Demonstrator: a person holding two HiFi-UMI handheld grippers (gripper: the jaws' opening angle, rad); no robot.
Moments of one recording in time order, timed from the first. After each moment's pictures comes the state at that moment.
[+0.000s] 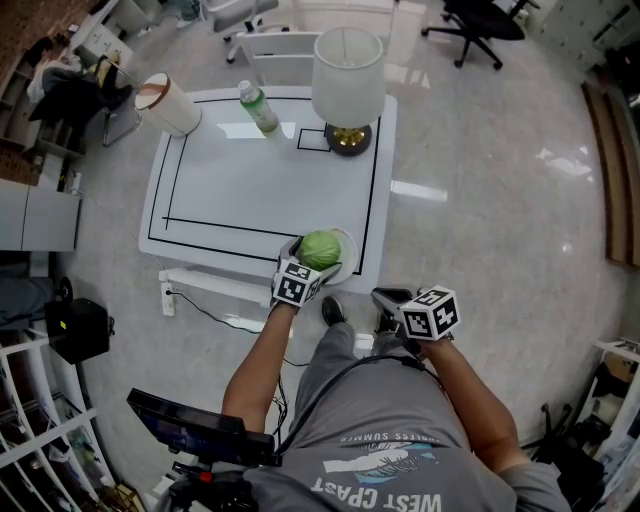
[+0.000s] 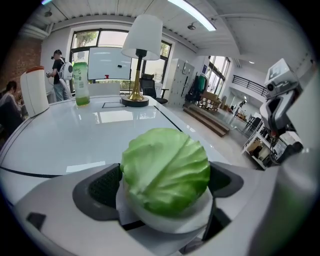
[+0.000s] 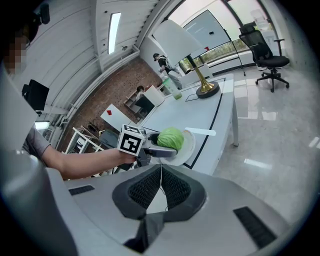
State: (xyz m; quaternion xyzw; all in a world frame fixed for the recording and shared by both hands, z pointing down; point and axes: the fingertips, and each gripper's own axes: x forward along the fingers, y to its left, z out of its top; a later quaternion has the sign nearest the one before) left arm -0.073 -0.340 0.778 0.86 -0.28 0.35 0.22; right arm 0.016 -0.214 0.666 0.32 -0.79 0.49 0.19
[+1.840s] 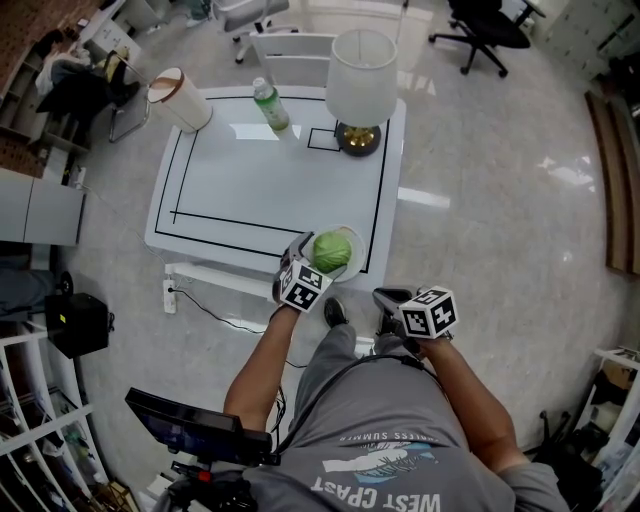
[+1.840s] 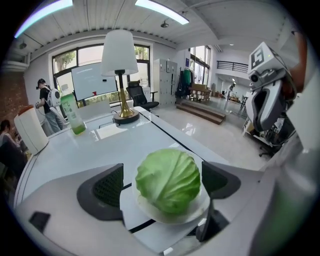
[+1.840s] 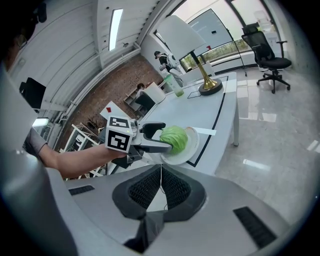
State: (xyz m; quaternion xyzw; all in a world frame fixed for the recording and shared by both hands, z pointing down) left arm -0.068 -0.335 0.738 0.88 -0.26 0.38 0.10; right arm 0.003 -0.209 0.674 0.31 -0.80 0.48 0.20
